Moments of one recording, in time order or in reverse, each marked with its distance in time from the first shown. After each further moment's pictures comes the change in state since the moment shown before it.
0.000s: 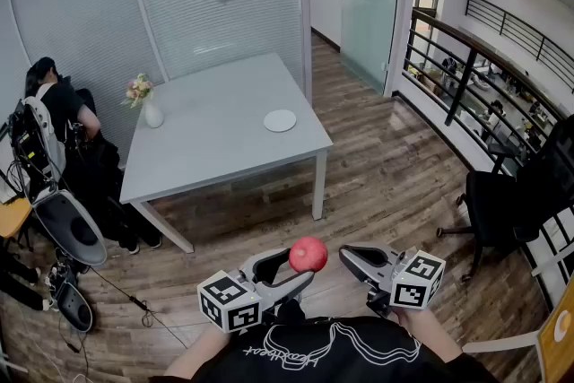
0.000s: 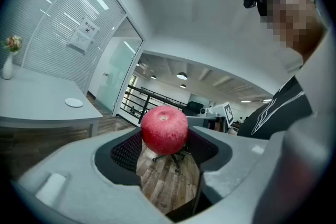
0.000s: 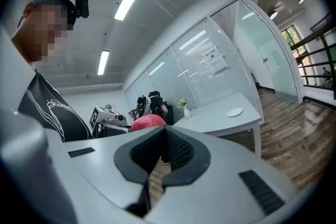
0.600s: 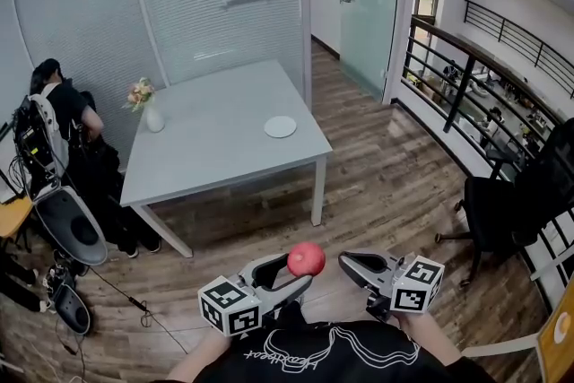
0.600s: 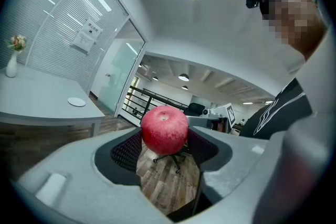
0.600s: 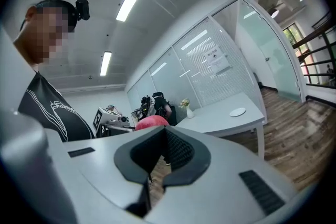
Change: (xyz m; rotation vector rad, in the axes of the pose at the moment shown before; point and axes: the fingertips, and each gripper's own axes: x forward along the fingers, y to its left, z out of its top) left arm -0.014 0.000 -0.010 -0.018 -0.013 0.020; right arm 0.000 0.016 -0.009 0.007 -0.006 0.028
